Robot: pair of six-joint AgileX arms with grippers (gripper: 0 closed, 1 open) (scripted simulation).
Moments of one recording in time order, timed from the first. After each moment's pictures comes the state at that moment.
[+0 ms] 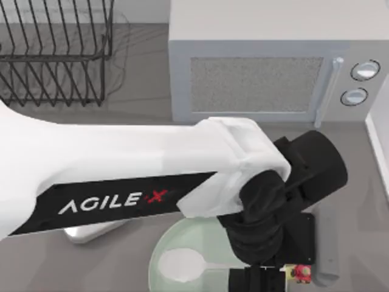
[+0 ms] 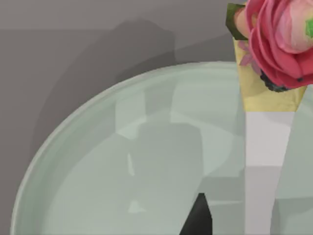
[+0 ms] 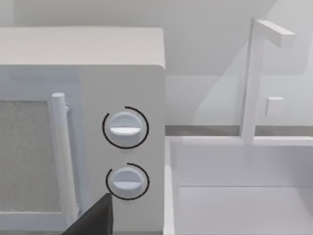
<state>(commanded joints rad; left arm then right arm) -1.11 1.87 1.35 -0.87 0.06 0.61 0.00 0.00 0.00 0.00 0.00 0.00</state>
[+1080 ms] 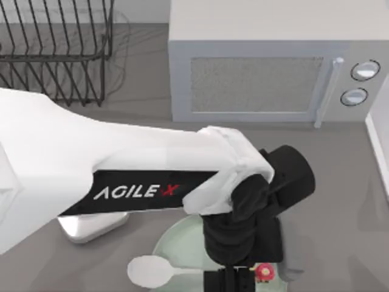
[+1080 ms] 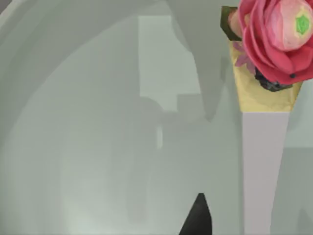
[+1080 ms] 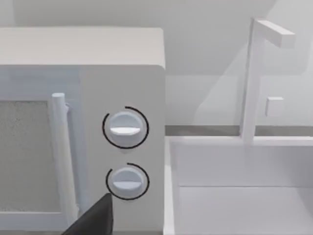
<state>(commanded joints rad) -1.04 1.96 1.28 -0.87 0.01 0.56 0.00 0.00 0.00 0.00 0.00 0.00</state>
